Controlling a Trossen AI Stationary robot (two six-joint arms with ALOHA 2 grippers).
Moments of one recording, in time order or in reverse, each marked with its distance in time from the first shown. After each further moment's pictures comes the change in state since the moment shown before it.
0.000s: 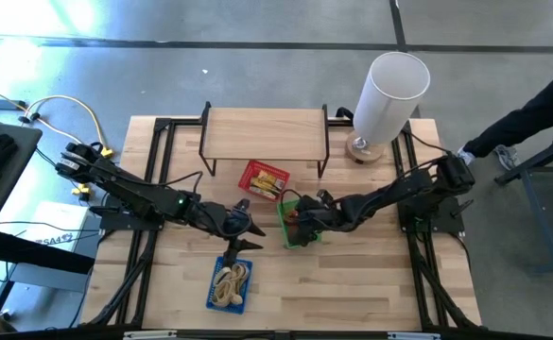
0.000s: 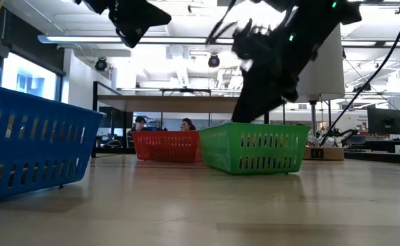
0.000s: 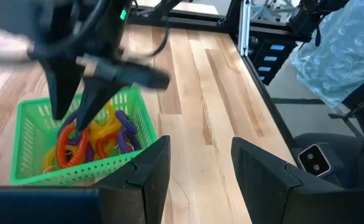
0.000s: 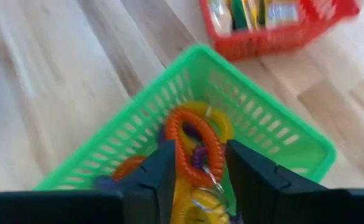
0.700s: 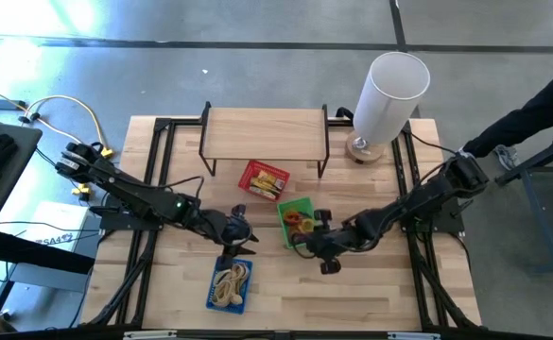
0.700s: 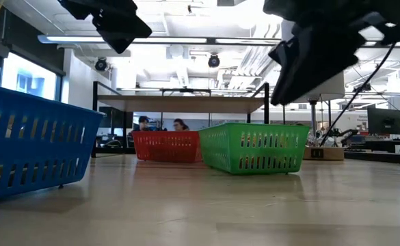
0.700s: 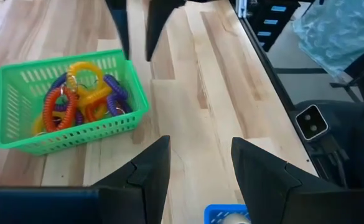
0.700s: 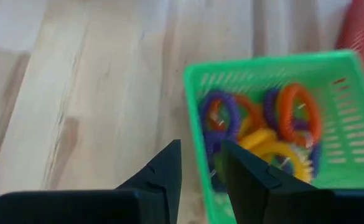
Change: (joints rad) left arm -0.037 -0.002 0.000 -0.120 0.000 -0.003; right arm 0.191 -0.093 -0.001 -0.100 -0.129 -0.466
